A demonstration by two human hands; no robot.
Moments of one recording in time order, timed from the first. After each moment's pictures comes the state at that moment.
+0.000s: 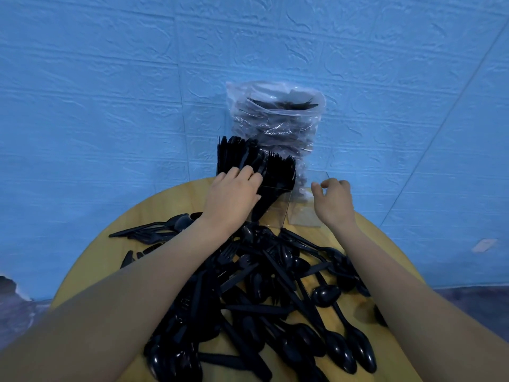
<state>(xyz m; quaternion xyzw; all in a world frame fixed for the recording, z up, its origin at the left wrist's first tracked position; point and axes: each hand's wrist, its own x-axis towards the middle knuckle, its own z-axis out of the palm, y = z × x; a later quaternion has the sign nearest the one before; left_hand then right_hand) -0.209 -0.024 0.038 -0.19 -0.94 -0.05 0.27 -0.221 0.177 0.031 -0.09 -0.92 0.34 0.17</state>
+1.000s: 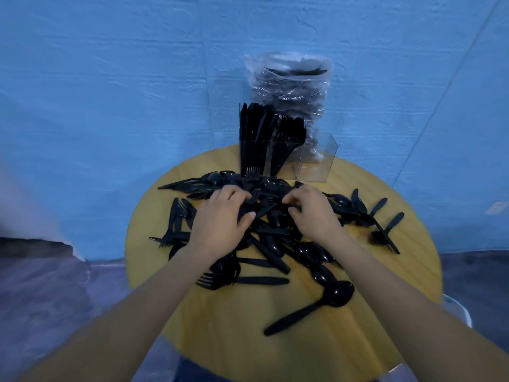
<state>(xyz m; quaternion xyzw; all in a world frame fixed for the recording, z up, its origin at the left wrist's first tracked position) -0.056 -0.076 0.005 -0.13 -0.97 -0.17 0.15 -0.084 0.116 0.007 0.11 -0.96 0.26 0.09</state>
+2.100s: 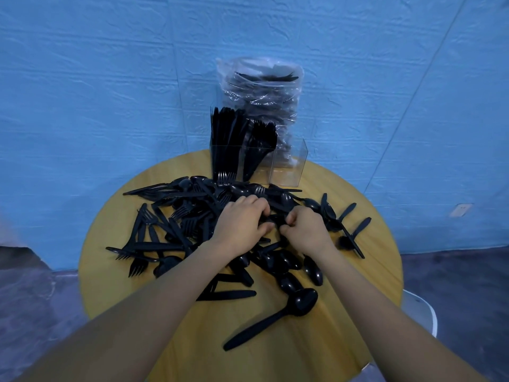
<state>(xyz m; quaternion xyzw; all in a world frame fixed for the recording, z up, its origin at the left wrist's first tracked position) -0.086 0.007 -0.004 -0.21 -0.95 -0.18 0.11 -0.072 0.154 0.003 -0.04 -0.95 0.32 0.02</state>
